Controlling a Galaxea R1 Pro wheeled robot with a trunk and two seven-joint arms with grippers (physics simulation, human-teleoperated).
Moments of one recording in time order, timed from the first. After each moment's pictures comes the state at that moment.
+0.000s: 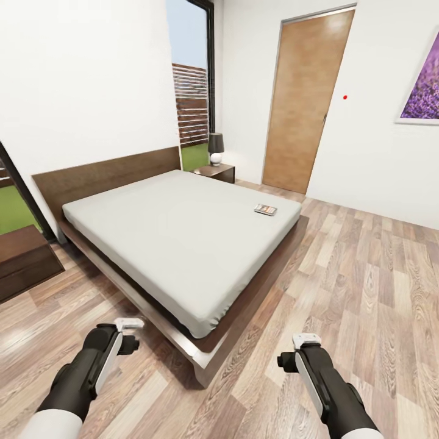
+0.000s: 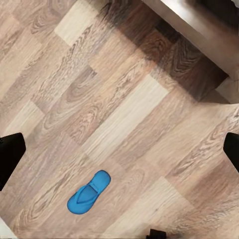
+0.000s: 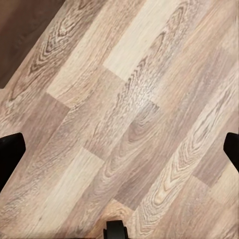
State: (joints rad) left arm -0.49 0.07 0.03 -1.09 -0.01 0.98 0.14; right arm -0.42 0.04 0.01 -1.02 -0.01 0.86 -0.16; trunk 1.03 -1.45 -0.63
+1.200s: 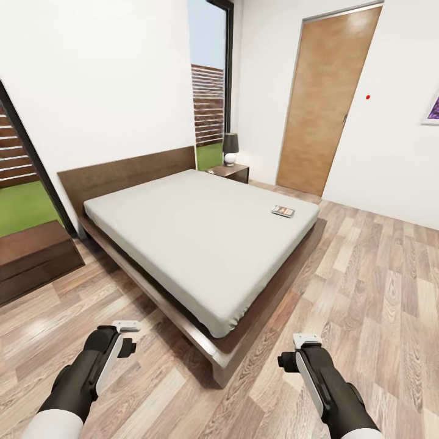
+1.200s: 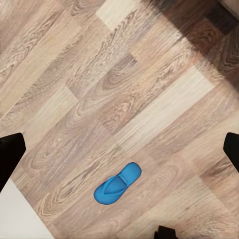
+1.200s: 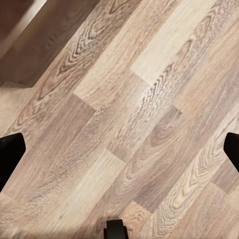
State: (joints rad) left arm -0.49 0.07 0.03 -1.06 0.01 0.97 0.22; right arm -0.42 0.04 0.00 -1.03 -0.01 0.87 -0.16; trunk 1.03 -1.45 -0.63
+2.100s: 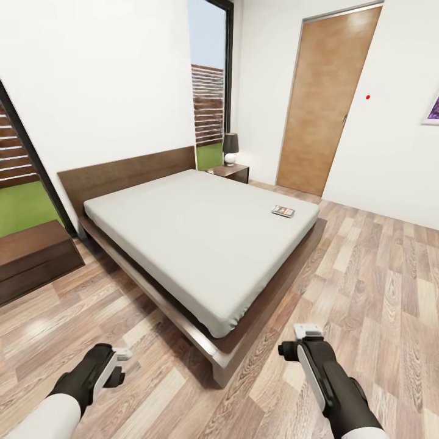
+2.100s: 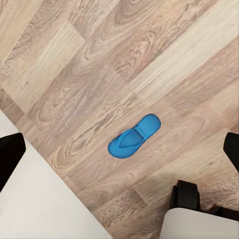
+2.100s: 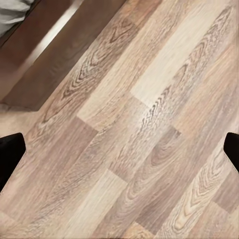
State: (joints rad) left arm -0.60 0.13 0.03 -0.55 0.01 0.82 0.21; right arm -0.42 0.04 0.00 -1.11 -0.01 0.87 -0.15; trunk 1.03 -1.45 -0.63
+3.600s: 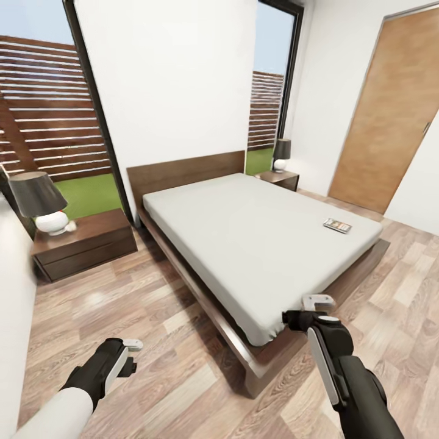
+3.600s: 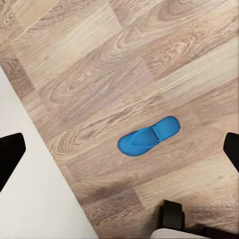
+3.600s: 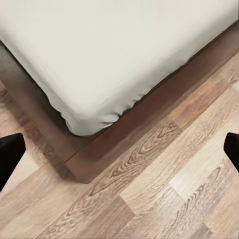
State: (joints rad) left arm -0.62 0.08 0.02 -0.56 0.01 0.77 0.22; right arm -0.39 0.04 0.01 -1.50 0.00 0.93 -0.16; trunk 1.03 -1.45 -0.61
